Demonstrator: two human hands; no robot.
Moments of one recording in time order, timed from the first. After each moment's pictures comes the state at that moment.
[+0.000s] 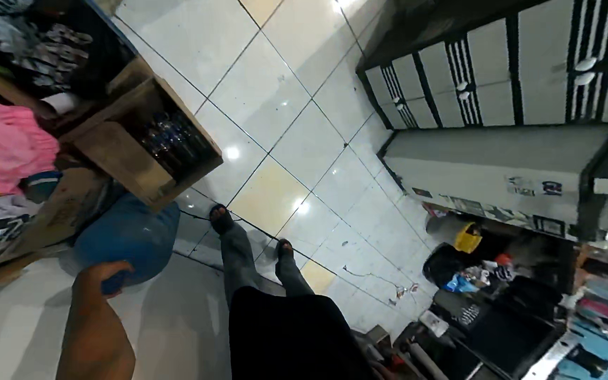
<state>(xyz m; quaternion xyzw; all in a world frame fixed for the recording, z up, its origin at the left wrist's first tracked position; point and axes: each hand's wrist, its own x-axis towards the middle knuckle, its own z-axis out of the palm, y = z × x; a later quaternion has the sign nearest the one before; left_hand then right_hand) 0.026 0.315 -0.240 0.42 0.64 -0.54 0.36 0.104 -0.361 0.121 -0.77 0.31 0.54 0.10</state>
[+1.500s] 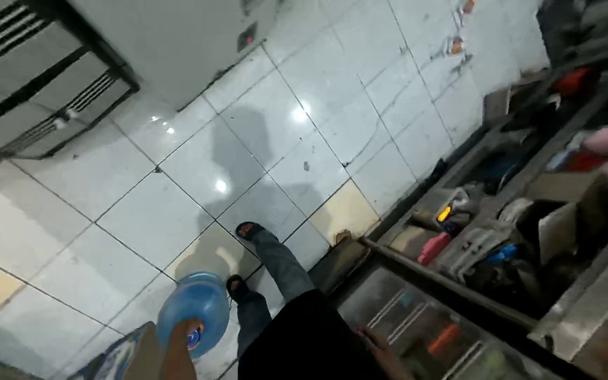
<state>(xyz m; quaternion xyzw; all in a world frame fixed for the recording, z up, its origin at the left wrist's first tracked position) 0.433 -0.335 -0.149 0.67 0.14 -0.73 -0.05 0.024 -0.630 0.005 -0.44 0.66 0.22 0.57</state>
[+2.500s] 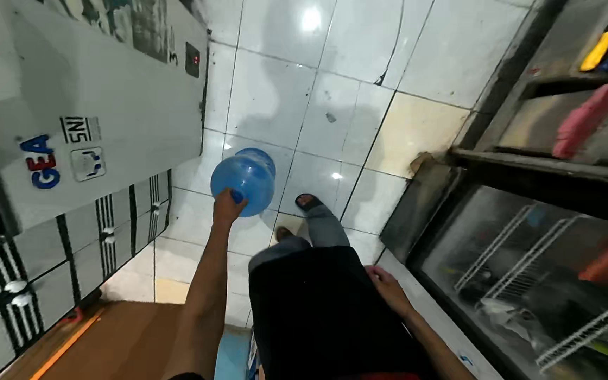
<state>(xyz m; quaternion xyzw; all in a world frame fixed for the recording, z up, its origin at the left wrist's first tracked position) 0.653 -0.759 -0.179 0.79 -0.42 -0.43 -0.09 0.179 -0.635 -0.053 -0.30 0.71 0.09 0.63</state>
